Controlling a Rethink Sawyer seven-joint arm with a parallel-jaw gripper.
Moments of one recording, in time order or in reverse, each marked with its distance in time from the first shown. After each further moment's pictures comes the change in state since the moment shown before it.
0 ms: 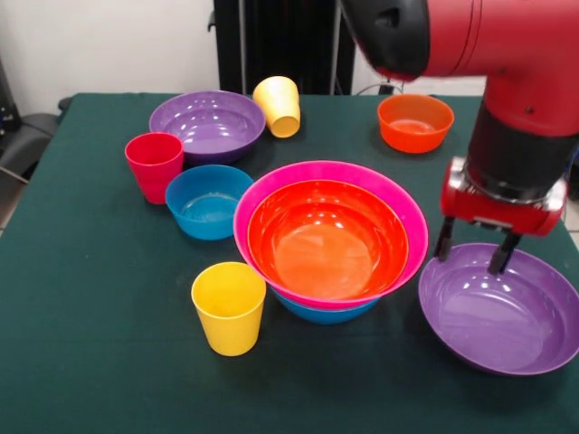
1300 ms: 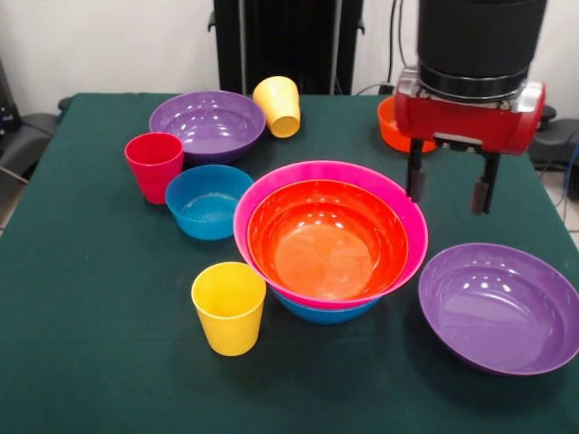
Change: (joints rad) arm -0.147 -0.210 0.104 0.117 0.036 0.043 0.000
